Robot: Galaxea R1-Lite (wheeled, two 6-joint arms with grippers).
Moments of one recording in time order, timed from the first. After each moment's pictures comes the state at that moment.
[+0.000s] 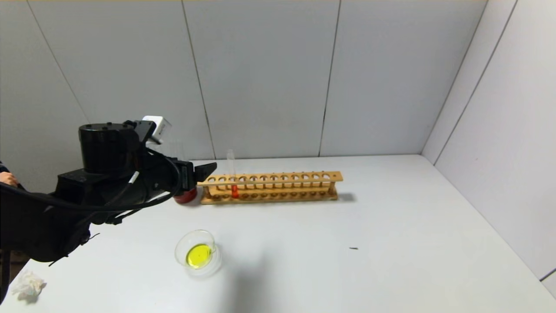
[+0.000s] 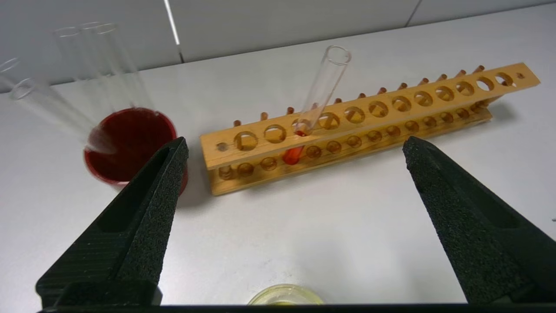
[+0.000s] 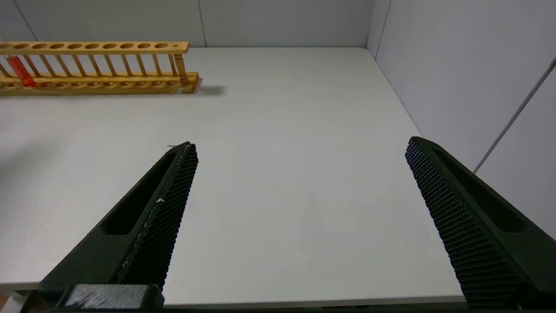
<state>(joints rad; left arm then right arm) -0.29 1.71 -0.72 -0.74 -0.04 -0.08 0.00 0.00 0.00 0.00 0.00 0.00</state>
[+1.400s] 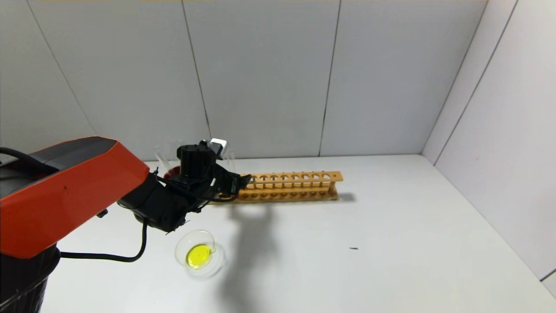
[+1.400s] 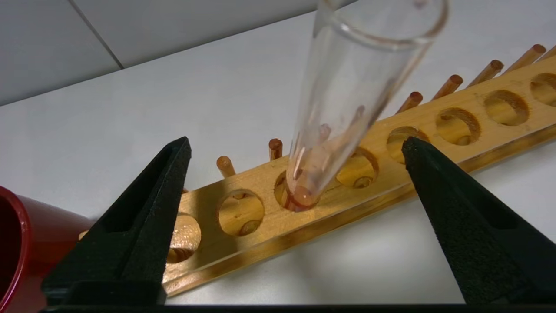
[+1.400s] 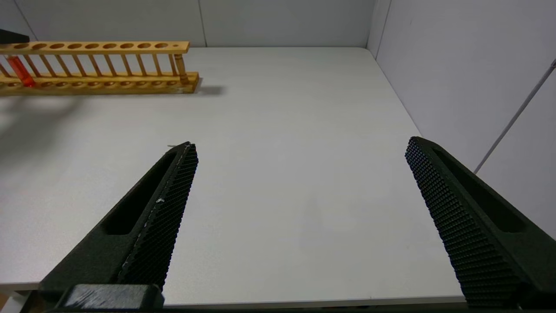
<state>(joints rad) -0.35 2.23 -1.07 -0.87 0.01 0.02 0.00 0.00 0.00 0.00 0.00 0.00</state>
